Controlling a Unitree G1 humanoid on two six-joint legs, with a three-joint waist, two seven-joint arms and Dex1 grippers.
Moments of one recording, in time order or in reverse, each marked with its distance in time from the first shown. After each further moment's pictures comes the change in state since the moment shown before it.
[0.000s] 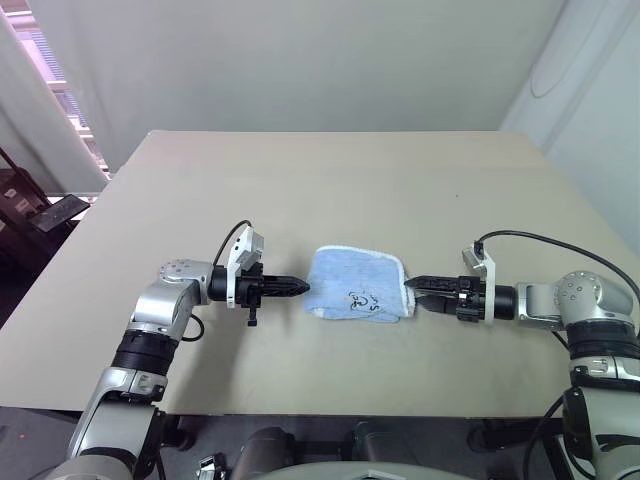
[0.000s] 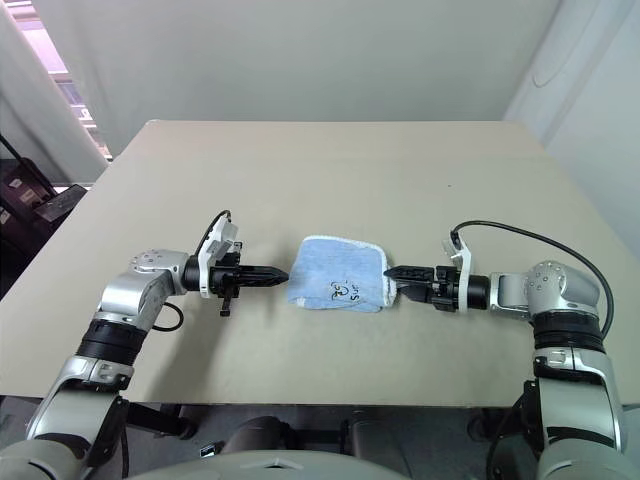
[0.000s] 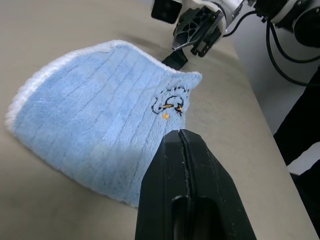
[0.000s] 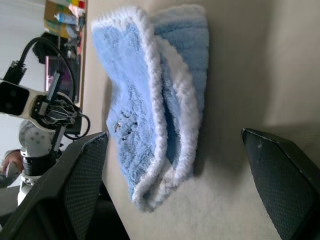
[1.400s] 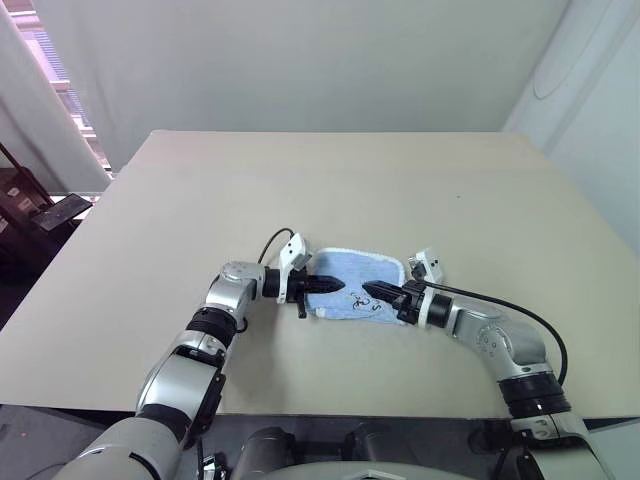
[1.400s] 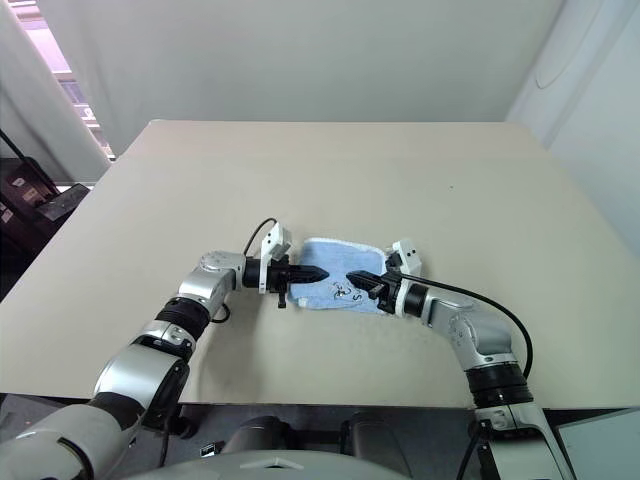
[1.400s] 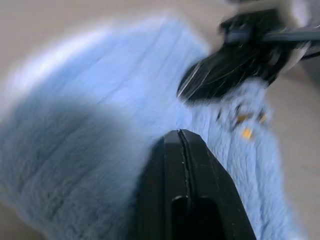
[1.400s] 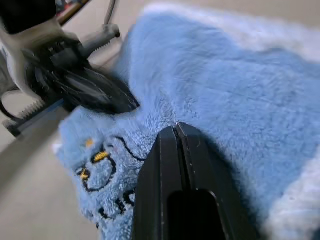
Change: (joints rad) left arm -0.249 -0.279 -0.090 0.706 0.194 -0.441 0.142; right arm 0.260 0.231 0.218 -0.348 -0.279 -0.847 -0.080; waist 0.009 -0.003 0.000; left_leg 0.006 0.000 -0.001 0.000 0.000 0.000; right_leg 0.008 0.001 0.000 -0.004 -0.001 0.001
